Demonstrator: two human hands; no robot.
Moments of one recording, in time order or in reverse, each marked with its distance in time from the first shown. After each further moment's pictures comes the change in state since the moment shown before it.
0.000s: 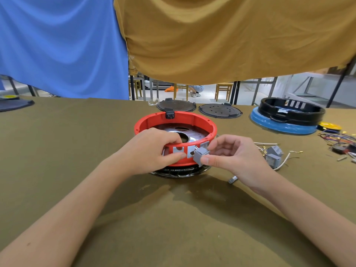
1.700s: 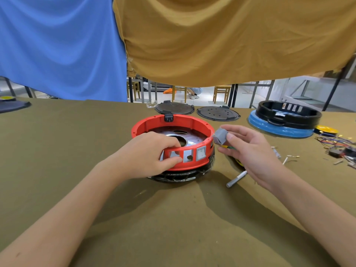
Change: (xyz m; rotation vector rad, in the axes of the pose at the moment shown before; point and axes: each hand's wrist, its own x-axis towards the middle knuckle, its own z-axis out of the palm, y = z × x) left_hand 0.000 0.004 -0.007 0.052 -0.051 0.022; right_hand 0.021 0.011 -0.024 0.178 0.203 0.090
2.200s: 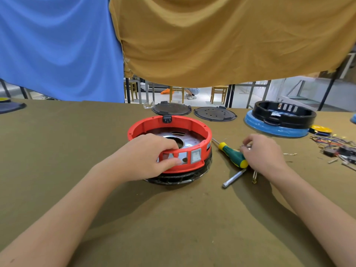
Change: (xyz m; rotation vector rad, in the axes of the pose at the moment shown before) left_hand 0.000 0.005 0.000 -0.017 -0.024 0.037; right_hand 0.024 0.014 -0.041 -1.296 0.297 0.111
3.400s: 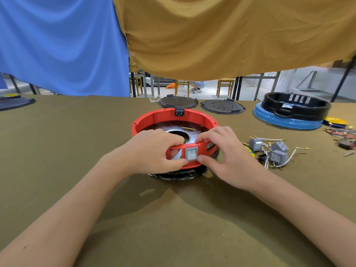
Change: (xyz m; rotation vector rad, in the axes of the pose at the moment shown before) left_hand -0.003 0.001 0.000 0.083 -0.060 -0.035; right_hand -0.062 -0.059 0.004 0.407 -0.099 -0.767
